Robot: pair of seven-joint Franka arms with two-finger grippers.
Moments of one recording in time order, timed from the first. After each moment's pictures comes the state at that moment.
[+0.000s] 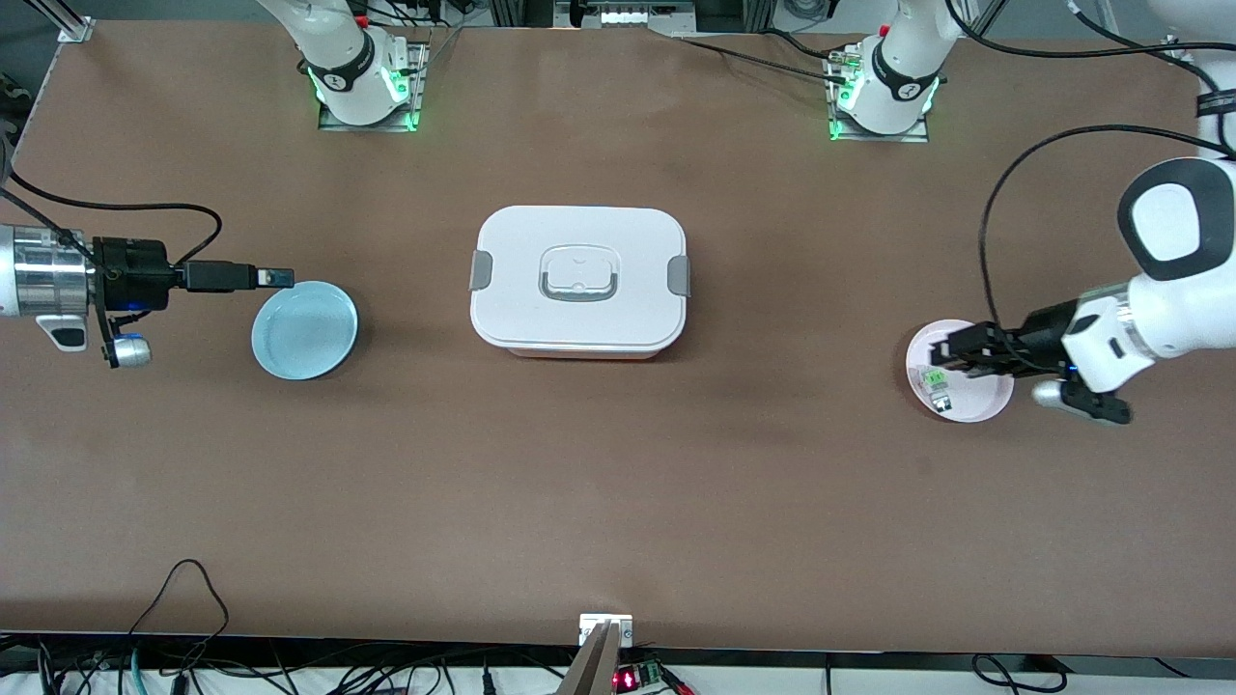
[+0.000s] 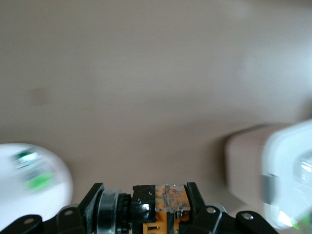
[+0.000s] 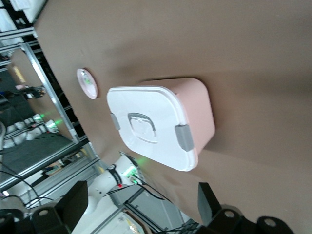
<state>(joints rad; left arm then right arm) 0.18 0.31 -0.20 -1.71 -0.52 1.91 0.36 -0.12 0.31 0.00 -1.60 0.84 1.45 -0.01</state>
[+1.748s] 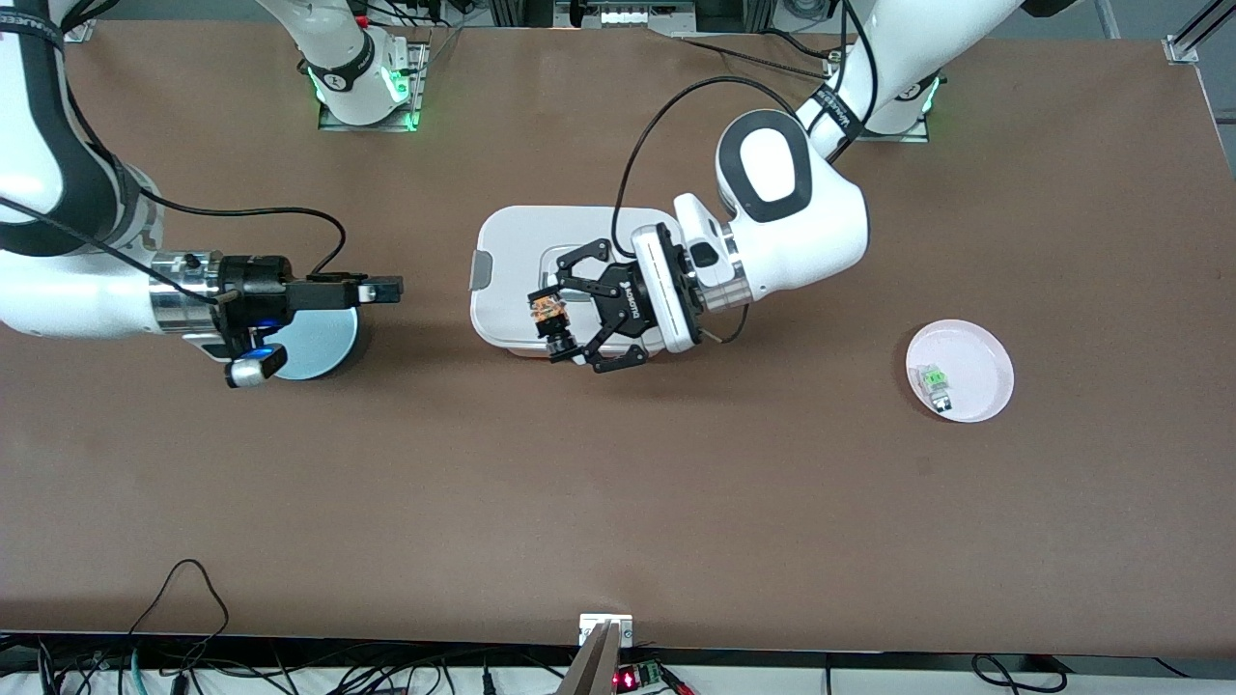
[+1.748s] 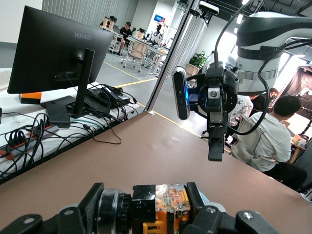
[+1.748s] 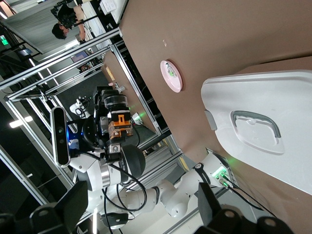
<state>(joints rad) -0.16 0.61 -0.69 -1.48 -1.37 2.76 1.50 -0.07 0.32 0.16 -1.72 1.23 1.65 0.06</state>
